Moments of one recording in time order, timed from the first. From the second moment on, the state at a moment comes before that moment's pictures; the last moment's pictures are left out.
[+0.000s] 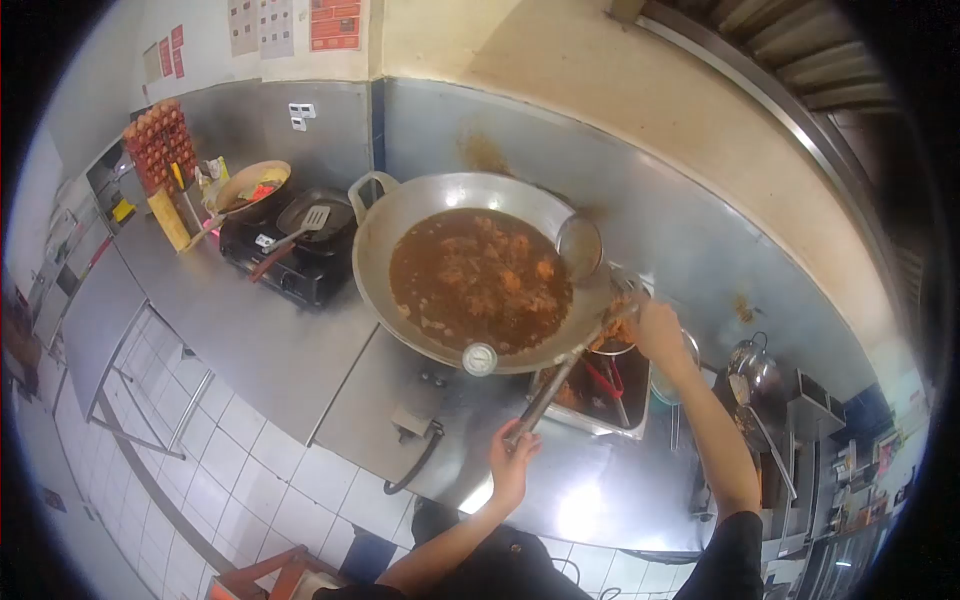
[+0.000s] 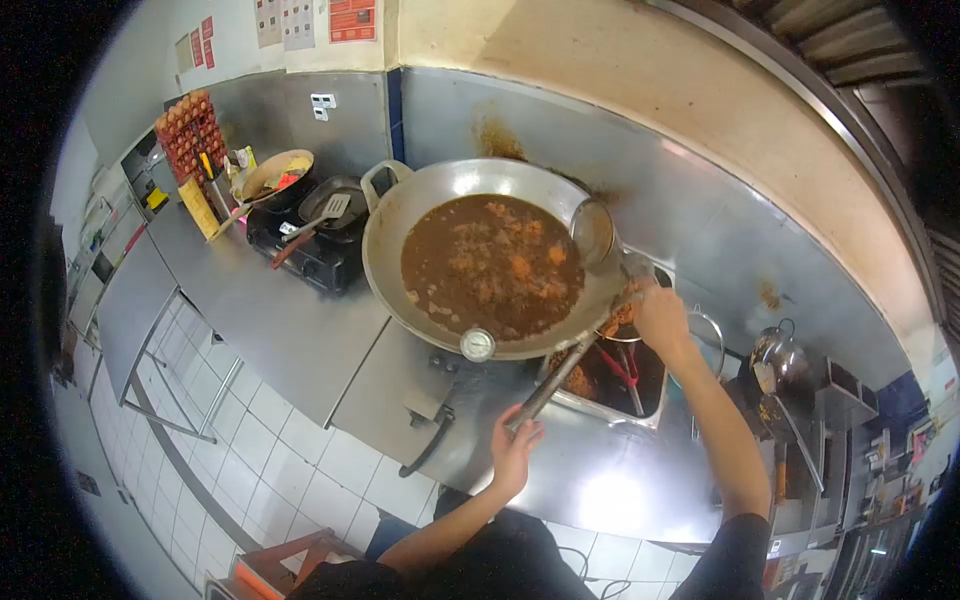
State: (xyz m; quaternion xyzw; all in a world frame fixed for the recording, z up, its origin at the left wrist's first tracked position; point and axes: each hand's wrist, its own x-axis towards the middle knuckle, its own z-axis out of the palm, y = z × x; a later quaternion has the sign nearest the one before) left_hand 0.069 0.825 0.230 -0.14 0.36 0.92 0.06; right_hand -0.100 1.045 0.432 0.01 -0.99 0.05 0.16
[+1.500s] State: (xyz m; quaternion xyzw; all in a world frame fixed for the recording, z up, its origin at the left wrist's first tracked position) left_hand 0.179 0.426 0.103 -0.16 0.74 0.52 0.40; right_hand -0.176 0.897 0.419 -0.11 -0.69 0.69 -0.17
